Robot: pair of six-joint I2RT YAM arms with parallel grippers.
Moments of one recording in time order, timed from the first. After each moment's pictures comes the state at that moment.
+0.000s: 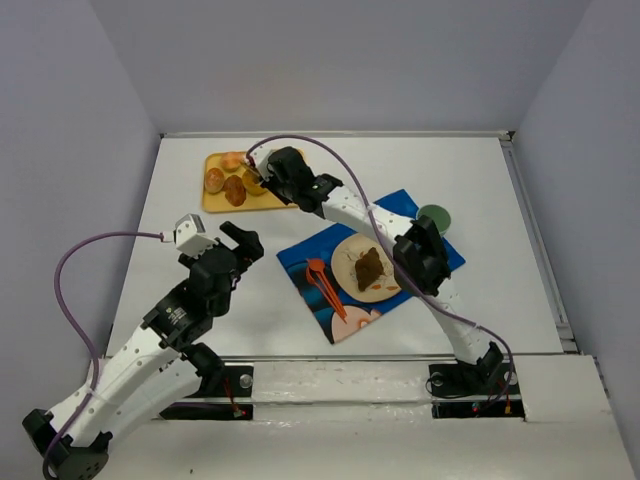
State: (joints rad) left arm -0.71 0.60 0.63 -0.44 -0.73 -0.91; right arm 0.83 2.44 2.29 -0.40 0.21 -0.30
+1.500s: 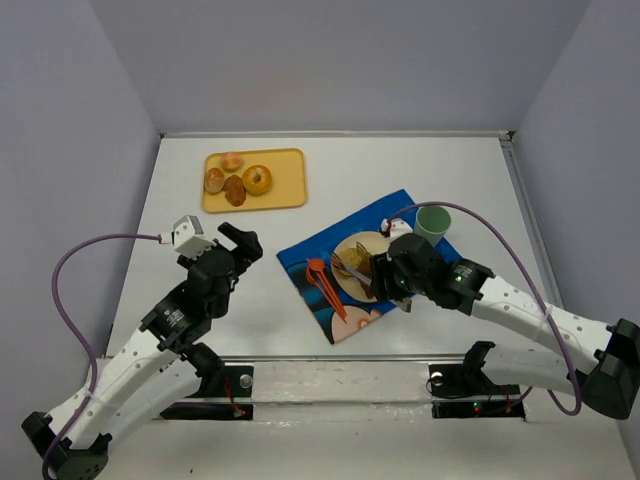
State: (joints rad) left arm -0.71 0.59 0.63 -0.44 -0.73 -0.92; right arm 0.89 1.06 0.83 -0.58 0.18 0.46
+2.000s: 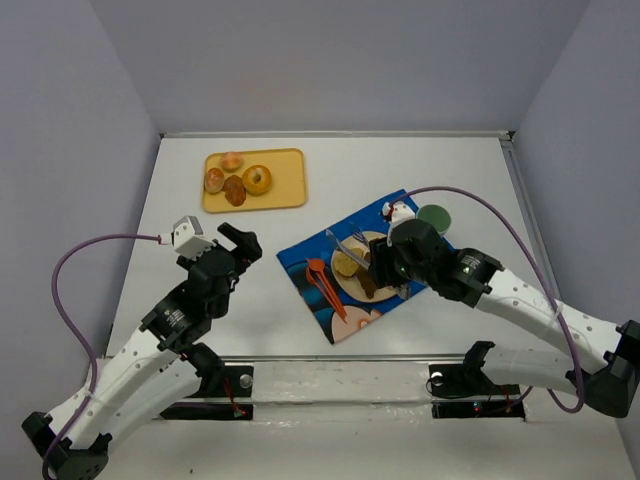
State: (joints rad) left arm -0.71 0.59 0.63 -0.44 -0.73 -0.92; right arm 0.89 1.07 0.94 -0.64 0.20 0.45
